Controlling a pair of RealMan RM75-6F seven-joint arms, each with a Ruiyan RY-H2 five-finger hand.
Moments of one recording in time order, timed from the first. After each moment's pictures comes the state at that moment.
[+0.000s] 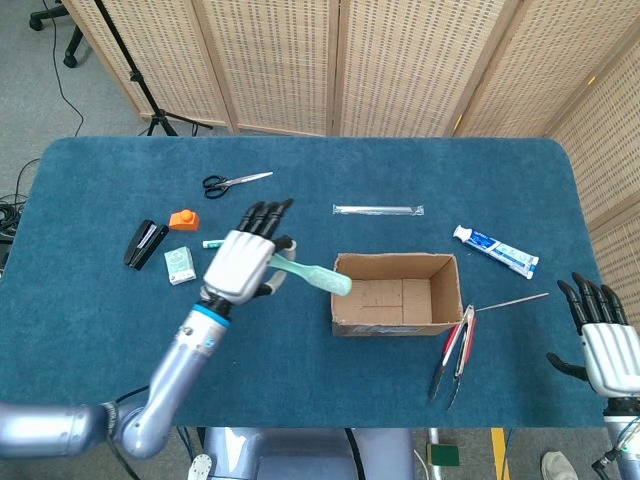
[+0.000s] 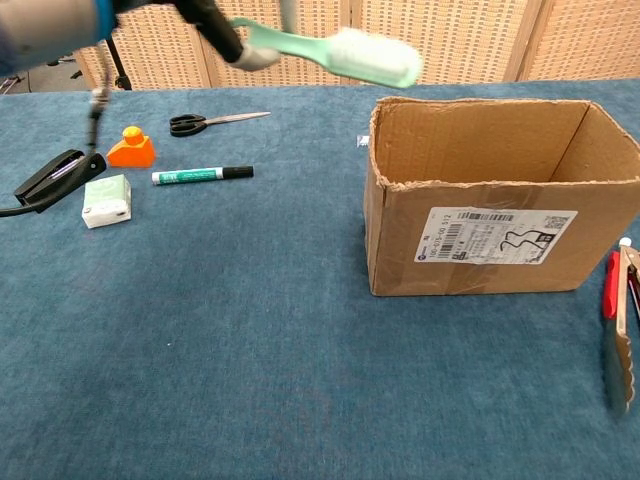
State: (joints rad) left arm -0.85 -1.53 -0.38 -1.94 0.92 1.18 0.71; right arm 0.10 -1.08 0.07 -1.59 -1.48 1.45 0.00
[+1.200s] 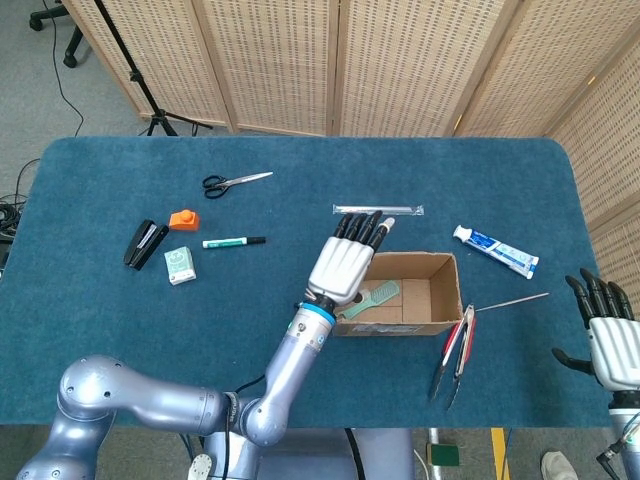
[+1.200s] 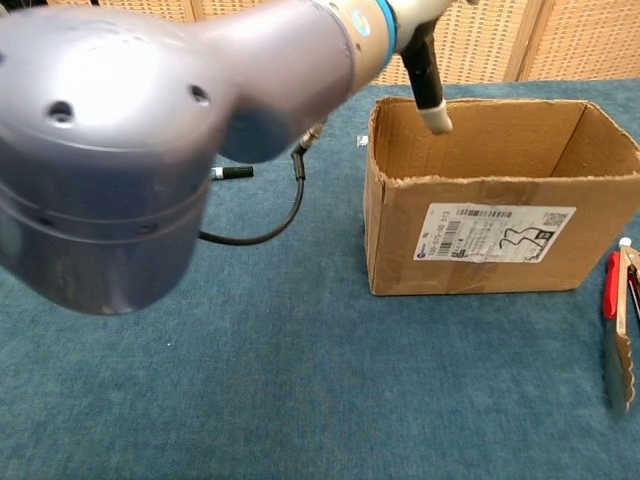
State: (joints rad) left arm -1.25 -1.91 -0.52 -1.59 0.62 1.26 0.88; right arm 0.11 -1.08 0.09 -1.57 -1.44 1.42 0.04
